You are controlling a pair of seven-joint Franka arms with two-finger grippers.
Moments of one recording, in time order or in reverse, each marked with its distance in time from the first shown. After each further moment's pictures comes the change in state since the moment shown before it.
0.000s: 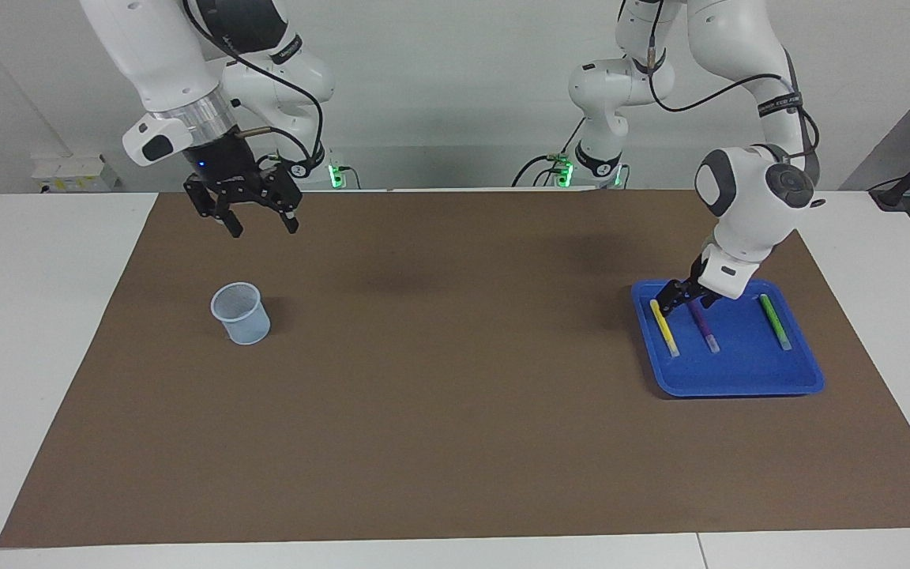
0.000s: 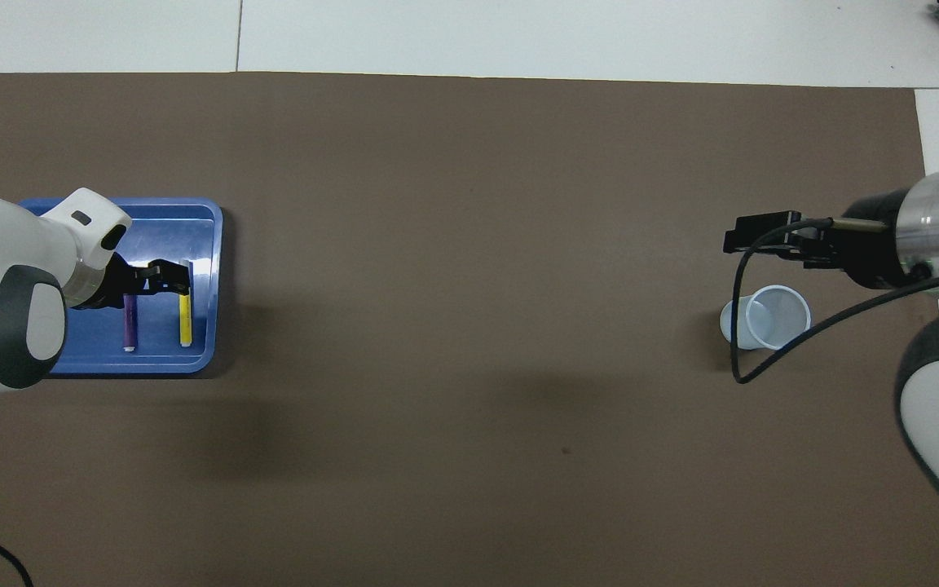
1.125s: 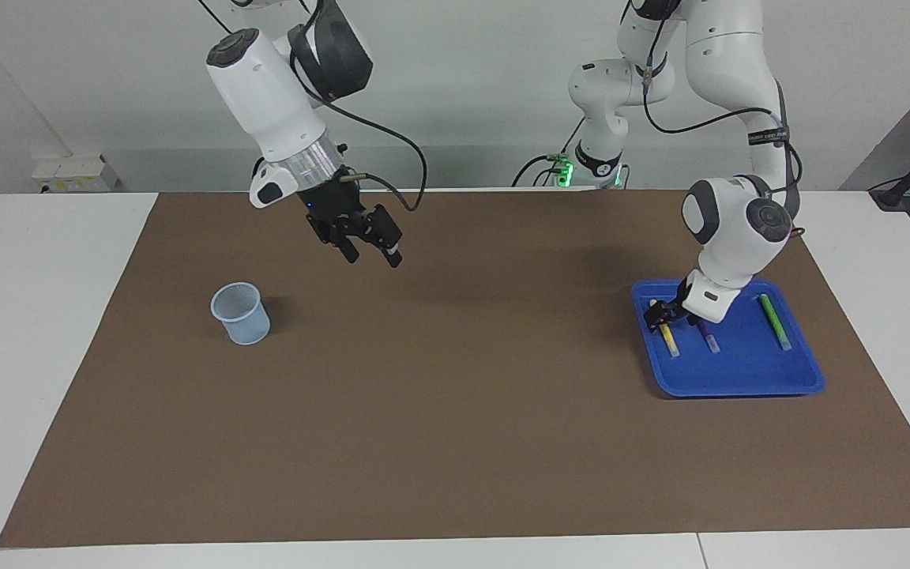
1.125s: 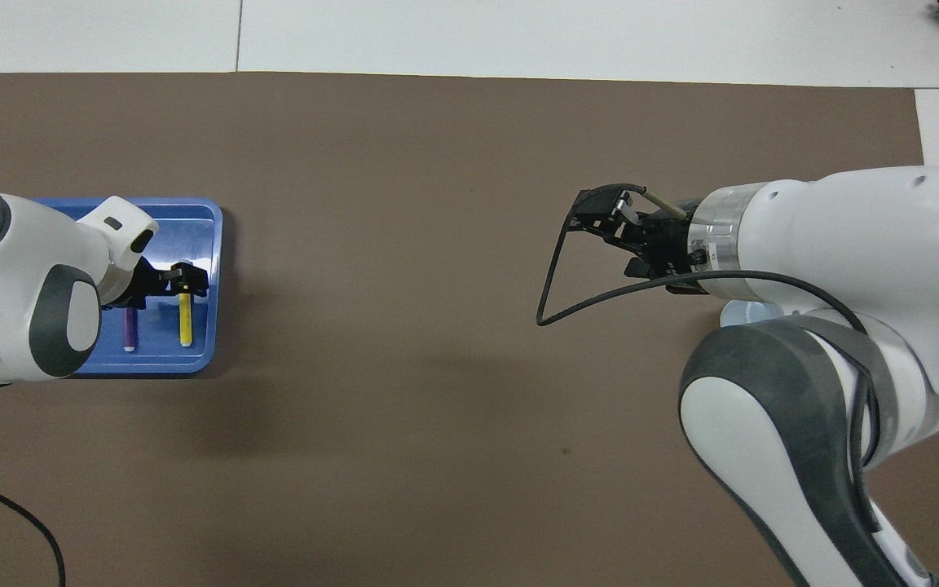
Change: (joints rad) left arm 0.000 0.082 0.008 0.001 -0.005 0.066 0.005; right arm 0.181 0.088 0.003 -0.065 0.151 0.265 0.390
